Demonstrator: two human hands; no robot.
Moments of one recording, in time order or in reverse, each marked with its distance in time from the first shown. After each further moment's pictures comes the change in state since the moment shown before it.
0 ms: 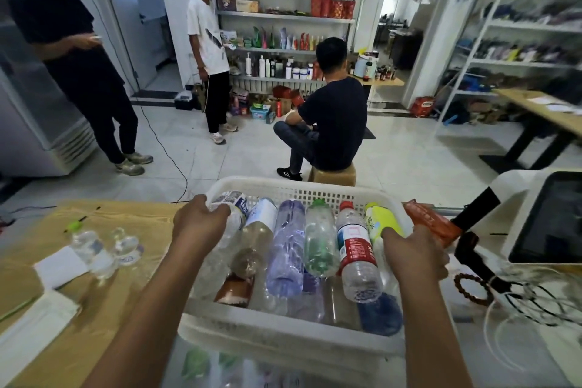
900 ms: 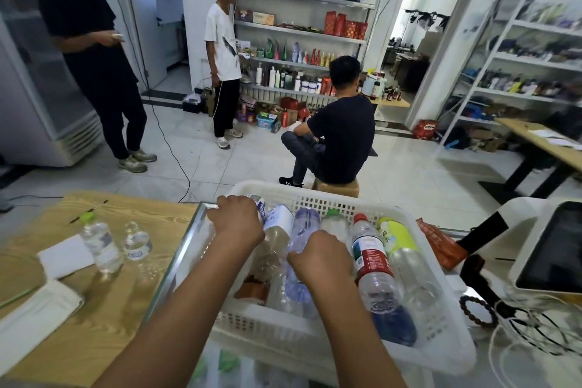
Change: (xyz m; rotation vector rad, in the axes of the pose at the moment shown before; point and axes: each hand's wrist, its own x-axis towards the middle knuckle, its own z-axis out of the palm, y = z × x) left_hand 0.015 0.010 0.022 0.933 -0.079 0.238; right_hand -0.106 -0.068 0.079 -0.456 -0.335 -0.535
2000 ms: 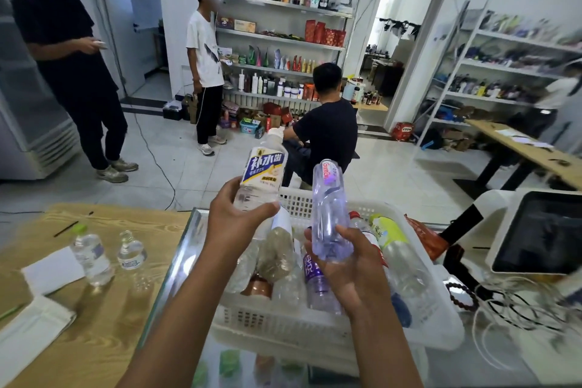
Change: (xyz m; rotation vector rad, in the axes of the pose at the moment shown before) left_hand -0.058 -0.033 -0.033 -1.554 0.145 0.112; right_hand -0.040 0.032 -0.015 2.011 -0.249 -0.028
